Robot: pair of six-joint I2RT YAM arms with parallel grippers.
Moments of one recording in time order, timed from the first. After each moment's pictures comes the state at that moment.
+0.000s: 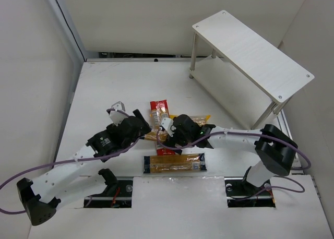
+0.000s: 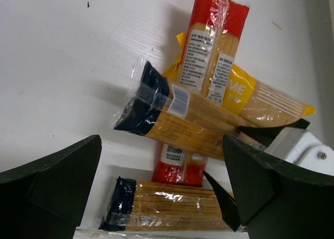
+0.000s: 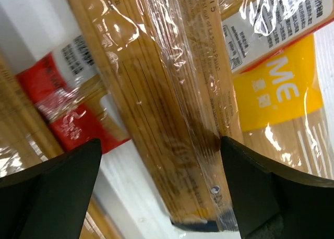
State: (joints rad) left arm -0.87 0.84 0.82 -0.81 -0.62 -1.13; right arm 0.99 1.56 0.88 -0.14 -0.01 -0.23
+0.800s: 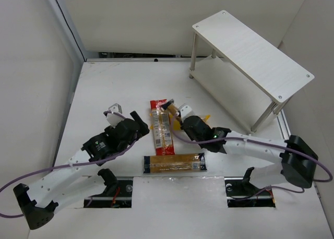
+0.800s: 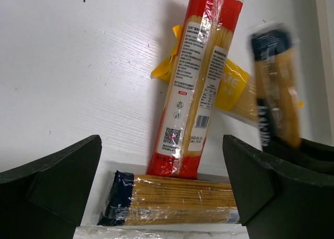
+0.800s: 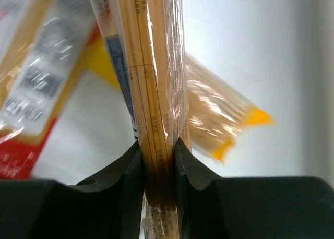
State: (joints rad) left arm -0.87 0.76 0.78 -0.81 -0.59 -1.14; right arm 1.01 1.37 0.81 -0.17 0.49 0.05
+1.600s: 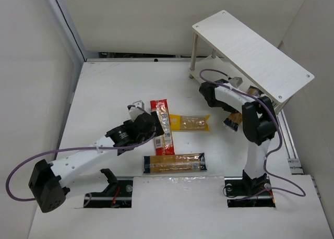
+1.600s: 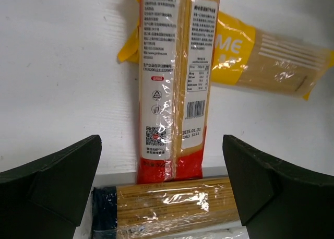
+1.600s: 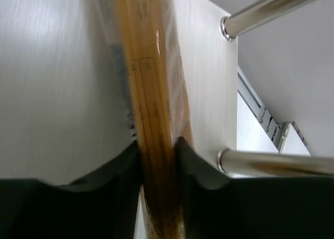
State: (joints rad) left arm -0.87 1.03 0.76 -0.58 -0.46 -0.99; right arm 0.42 1.94 1.45 -1.22 1.12 1.06
